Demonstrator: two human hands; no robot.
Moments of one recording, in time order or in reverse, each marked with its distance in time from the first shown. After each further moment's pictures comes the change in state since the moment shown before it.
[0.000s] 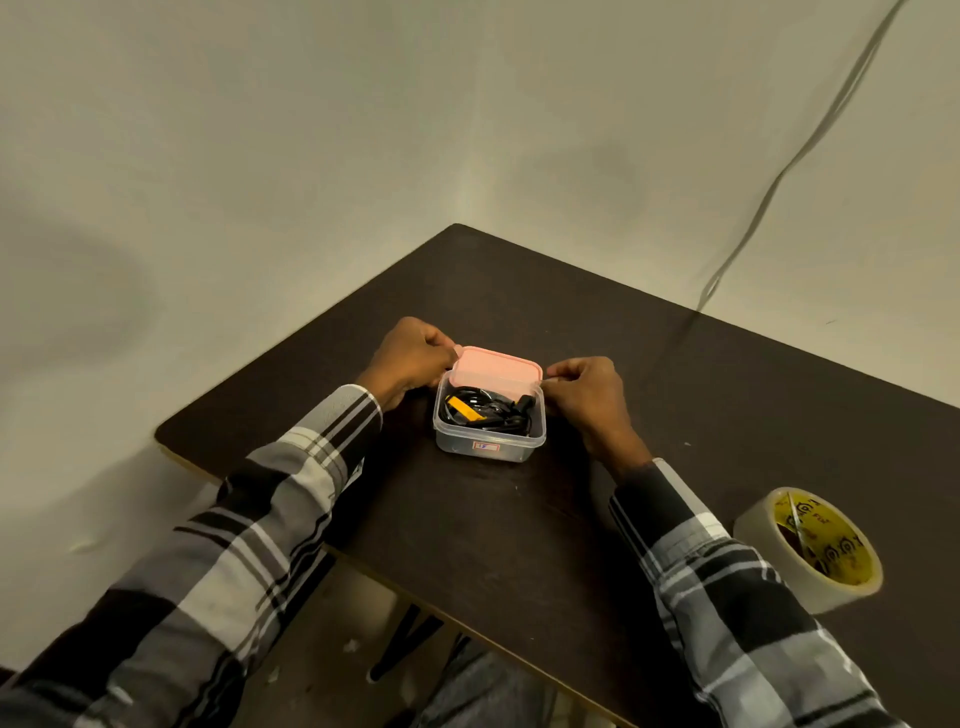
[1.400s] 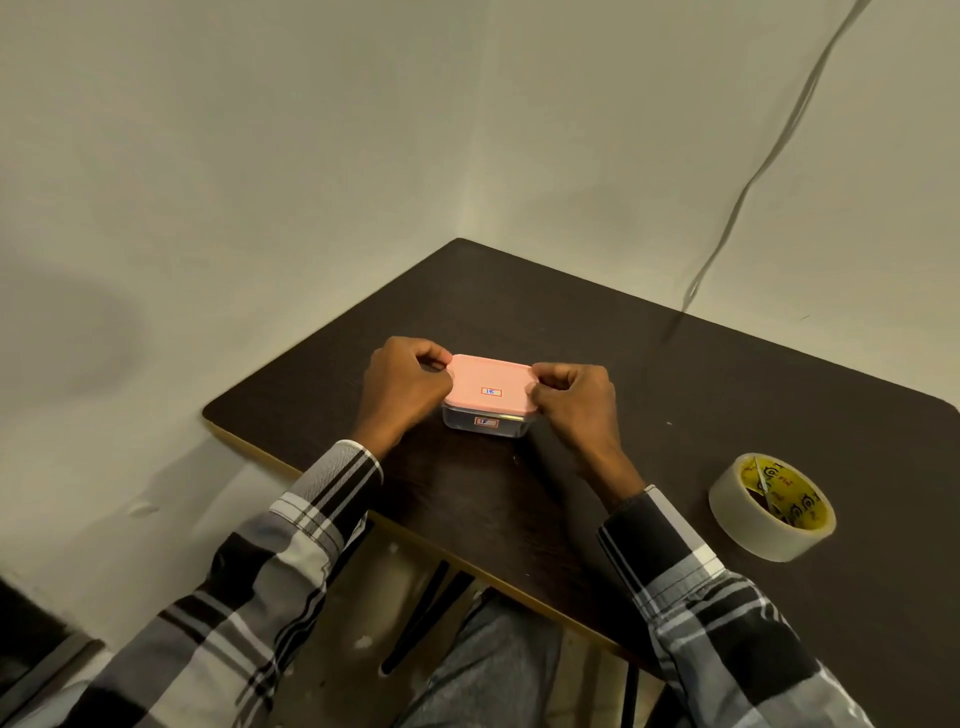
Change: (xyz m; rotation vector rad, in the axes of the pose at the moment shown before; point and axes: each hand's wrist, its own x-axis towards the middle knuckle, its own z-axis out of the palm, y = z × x) left_hand -0.086 -0.003 -0.008 0.054 0.263 0.165; right_hand -0.071 -0.017 0.004 0.157 0.065 -0.088
